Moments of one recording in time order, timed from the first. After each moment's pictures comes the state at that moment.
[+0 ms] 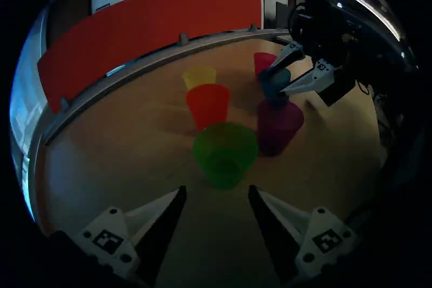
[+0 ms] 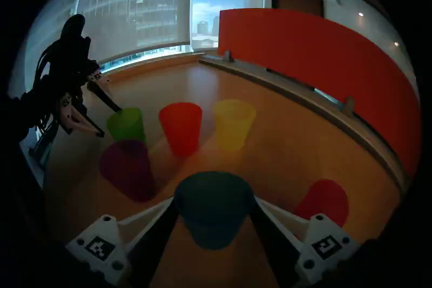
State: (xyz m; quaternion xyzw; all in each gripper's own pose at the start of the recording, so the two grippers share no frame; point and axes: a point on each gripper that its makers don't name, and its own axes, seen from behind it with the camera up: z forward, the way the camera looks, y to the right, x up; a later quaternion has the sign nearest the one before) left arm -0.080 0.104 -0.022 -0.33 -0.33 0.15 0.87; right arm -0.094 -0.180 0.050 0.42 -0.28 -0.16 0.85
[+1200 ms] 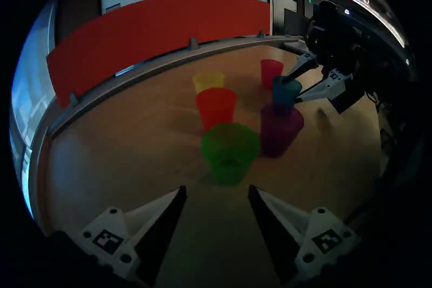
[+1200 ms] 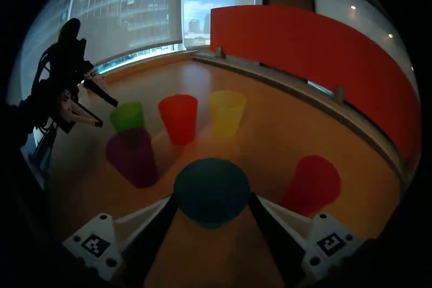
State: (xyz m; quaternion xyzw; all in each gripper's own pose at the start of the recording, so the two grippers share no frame) left arm -0.068 0.092 -0.031 -0.30 -0.32 0.14 0.89; right arm -0.094 -0.148 0.025 0.40 -0.29 -0.14 0.86
